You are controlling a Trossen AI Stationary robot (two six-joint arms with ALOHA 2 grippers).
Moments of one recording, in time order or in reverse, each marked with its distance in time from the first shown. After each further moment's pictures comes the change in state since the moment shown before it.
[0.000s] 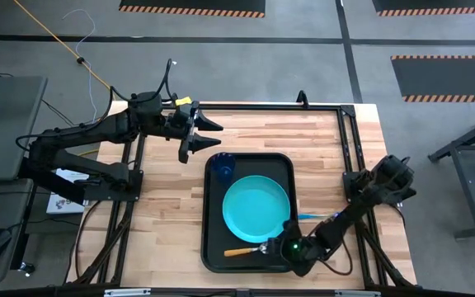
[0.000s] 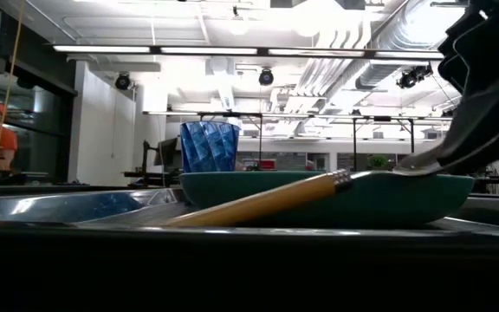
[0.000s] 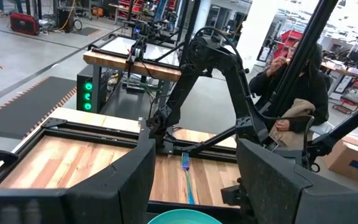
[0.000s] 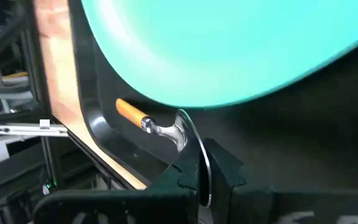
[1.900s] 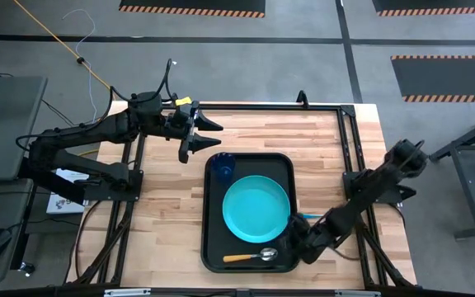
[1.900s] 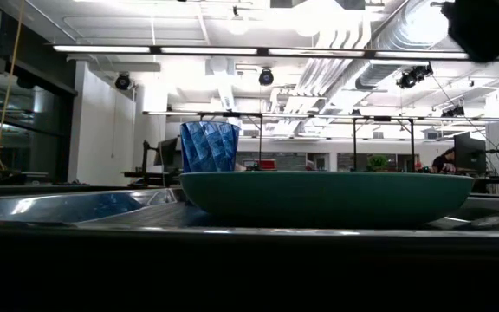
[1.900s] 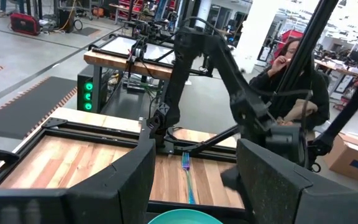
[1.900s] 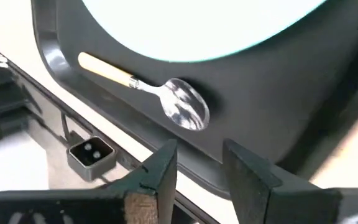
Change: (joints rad) left arm 0.000 0.000 0.000 -0.001 -0.002 0.002; right arm -0.036 -0.214 -0.001 -0.282 -0.307 -0.210
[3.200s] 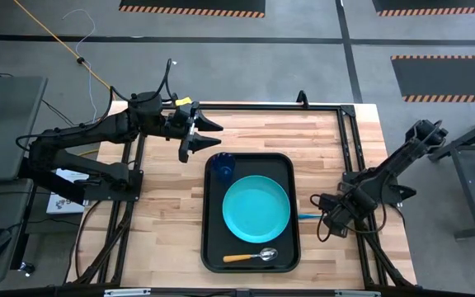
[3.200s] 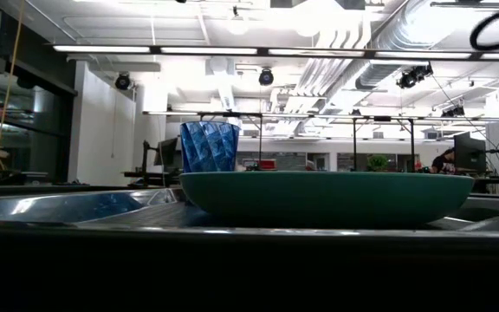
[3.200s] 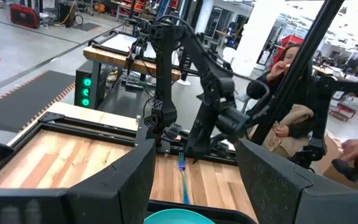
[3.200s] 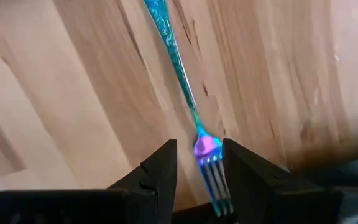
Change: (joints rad) left arm 0.000 0.000 0.000 -0.001 -0.002 -0.045; right arm -0.002 -0.421 -0.259 -0.709 -0.202 -0.868
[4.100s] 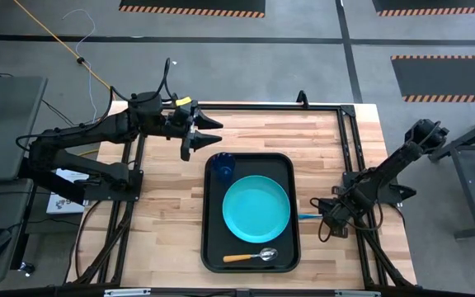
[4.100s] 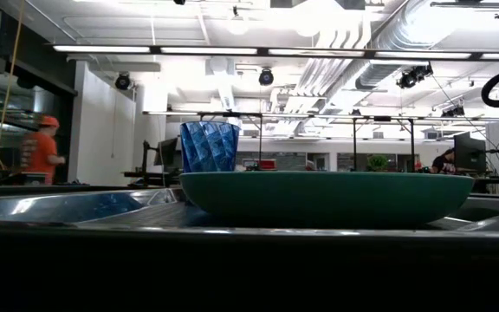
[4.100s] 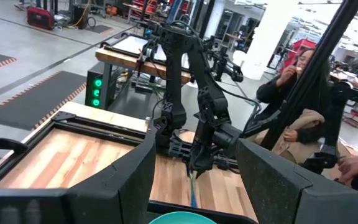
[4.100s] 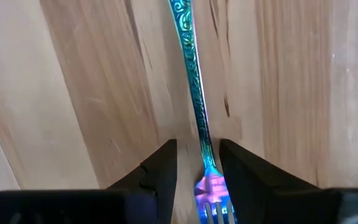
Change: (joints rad) left arm 0.000 0.000 0.000 0.000 -0.047 -0.009; right arm 0.000 -0.002 -0.272 0.358 -0.020 -0.140
